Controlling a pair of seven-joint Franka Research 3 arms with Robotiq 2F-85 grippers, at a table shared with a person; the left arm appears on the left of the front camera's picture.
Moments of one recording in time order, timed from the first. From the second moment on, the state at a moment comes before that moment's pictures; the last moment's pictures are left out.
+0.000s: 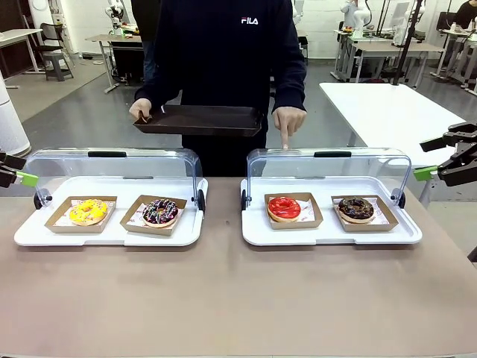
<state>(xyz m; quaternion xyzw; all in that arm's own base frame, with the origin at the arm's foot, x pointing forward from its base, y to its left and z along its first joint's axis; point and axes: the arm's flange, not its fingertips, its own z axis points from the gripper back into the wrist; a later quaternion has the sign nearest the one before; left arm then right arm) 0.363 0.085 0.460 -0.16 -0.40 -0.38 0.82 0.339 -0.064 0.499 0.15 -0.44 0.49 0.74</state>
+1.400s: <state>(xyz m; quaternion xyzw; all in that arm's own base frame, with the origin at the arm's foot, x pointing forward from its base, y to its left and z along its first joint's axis) 0.363 0.085 0.460 -0.16 -0.40 -0.38 0.82 0.338 -0.055 0.504 0.14 -0.43 0.50 0.74</state>
